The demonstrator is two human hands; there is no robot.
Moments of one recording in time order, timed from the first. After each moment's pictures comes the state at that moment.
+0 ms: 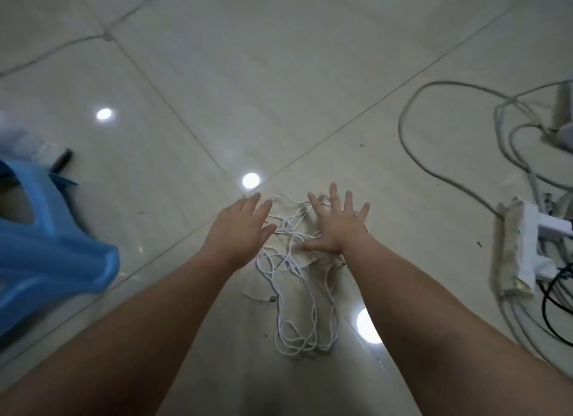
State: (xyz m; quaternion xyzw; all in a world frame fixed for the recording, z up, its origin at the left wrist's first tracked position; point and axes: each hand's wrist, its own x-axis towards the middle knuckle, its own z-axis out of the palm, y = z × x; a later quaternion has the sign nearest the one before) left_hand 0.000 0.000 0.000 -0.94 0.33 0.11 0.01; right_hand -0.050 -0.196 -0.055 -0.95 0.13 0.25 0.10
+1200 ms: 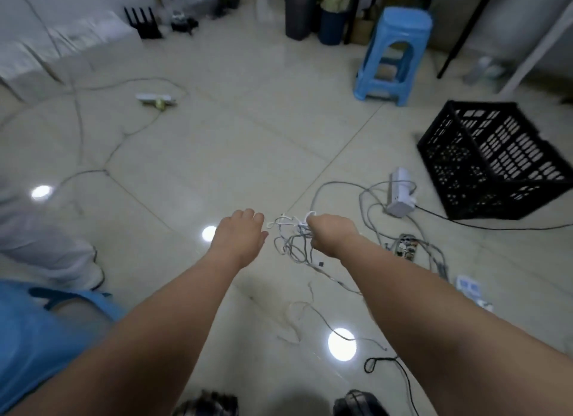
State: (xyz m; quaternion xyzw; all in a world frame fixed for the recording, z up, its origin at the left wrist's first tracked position) left_hand 0.000 -0.073 0.437 -0.90 0.43 0.10 0.06; right_hand -0.098 -0.239 0.439 -0.96 0.18 0.19 0.06
